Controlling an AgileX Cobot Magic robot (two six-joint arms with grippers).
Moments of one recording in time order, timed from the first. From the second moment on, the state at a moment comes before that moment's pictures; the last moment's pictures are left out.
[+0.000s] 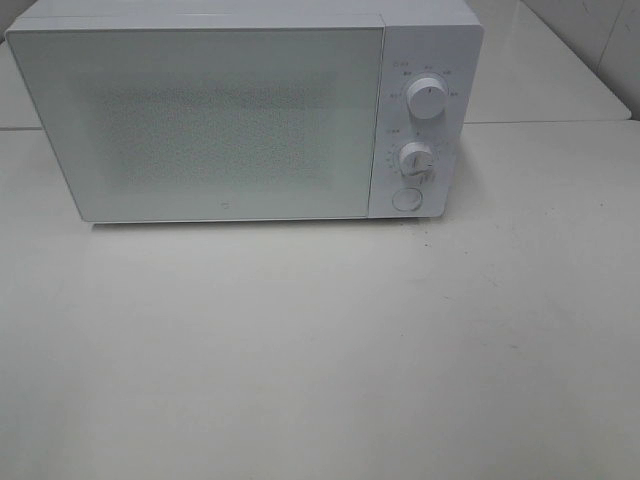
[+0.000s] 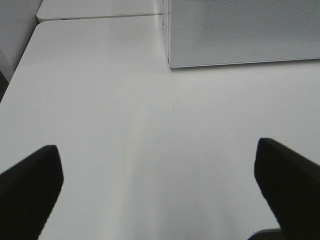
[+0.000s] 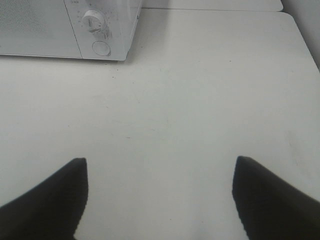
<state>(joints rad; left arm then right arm) 0.03 0.00 -0.50 -0.09 1.04 0.11 0.08 0.00 -0.51 0.01 1.05 0.01</state>
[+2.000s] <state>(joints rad) 0.03 0.00 -0.50 -0.09 1.04 0.11 0.08 0.79 -0.54 0.03 0.27 0.01</state>
